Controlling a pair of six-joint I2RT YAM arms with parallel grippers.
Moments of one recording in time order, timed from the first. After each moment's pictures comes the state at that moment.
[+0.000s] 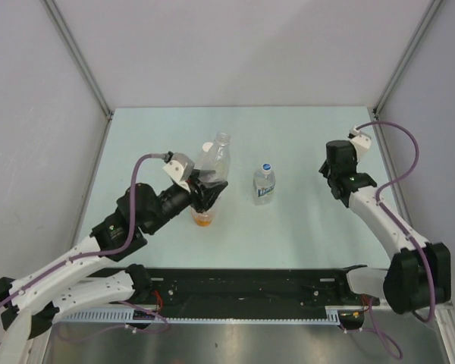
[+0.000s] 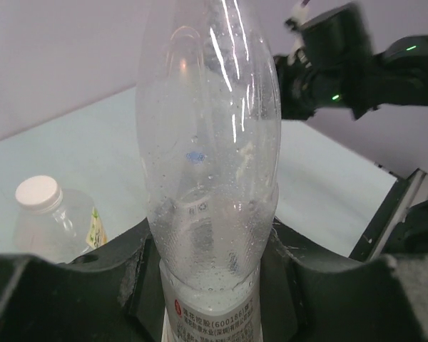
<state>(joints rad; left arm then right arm) -0.97 0.79 0.90 -0.10 -0.15 -0.13 0.24 1.20 0.90 -0.32 0.49 0.56</state>
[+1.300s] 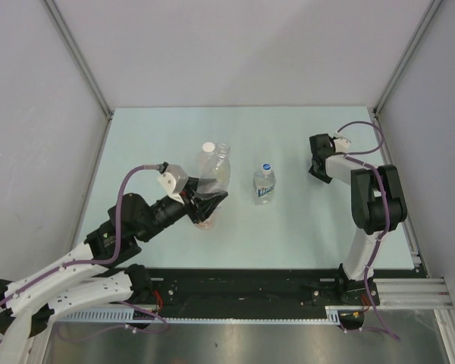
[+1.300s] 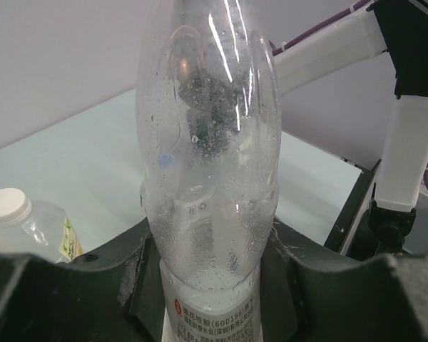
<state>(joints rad) -1.04 0.68 0.84 -0.06 -0.10 -0.11 0.16 1.88 1.14 -0.27 0.46 0.67</state>
